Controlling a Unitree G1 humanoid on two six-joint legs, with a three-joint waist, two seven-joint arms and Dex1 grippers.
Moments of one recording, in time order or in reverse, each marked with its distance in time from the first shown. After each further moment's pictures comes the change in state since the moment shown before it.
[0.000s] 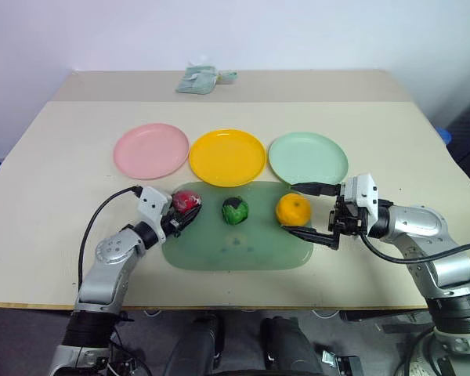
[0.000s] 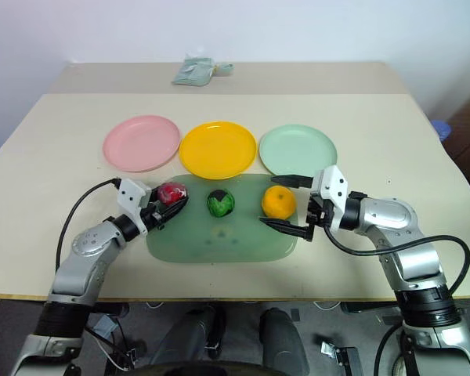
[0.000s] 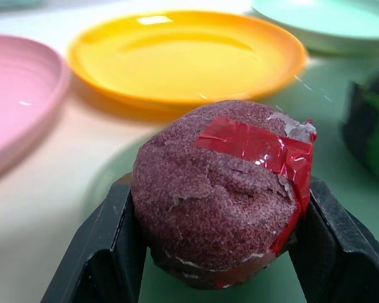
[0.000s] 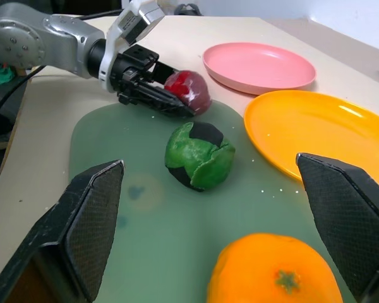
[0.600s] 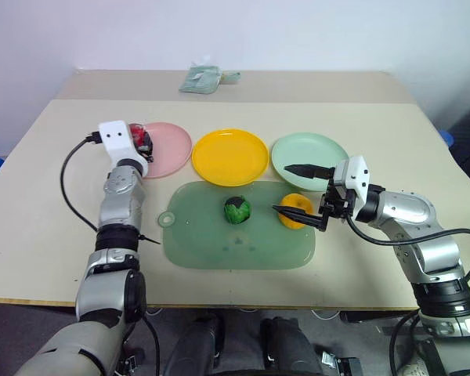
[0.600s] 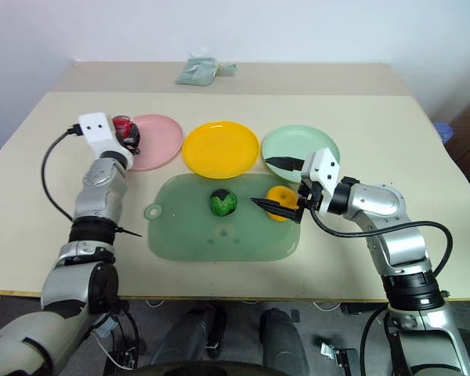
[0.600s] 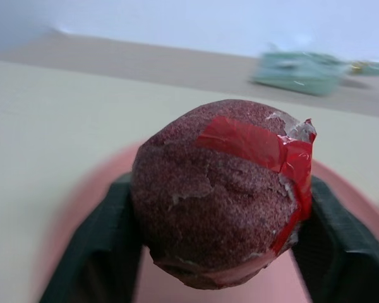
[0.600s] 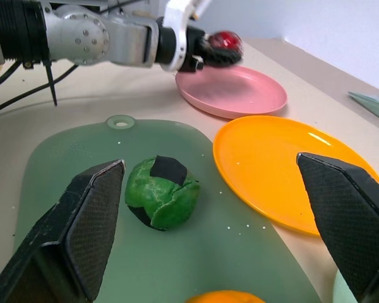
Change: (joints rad) left arm -0.601 -0.089 0.204 0.711 0.087 -0.116 0.475; right arm -0.106 0.069 0.032 0.037 -0.055 0.008 -0.076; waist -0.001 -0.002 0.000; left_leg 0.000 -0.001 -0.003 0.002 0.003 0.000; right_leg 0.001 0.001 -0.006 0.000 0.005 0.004
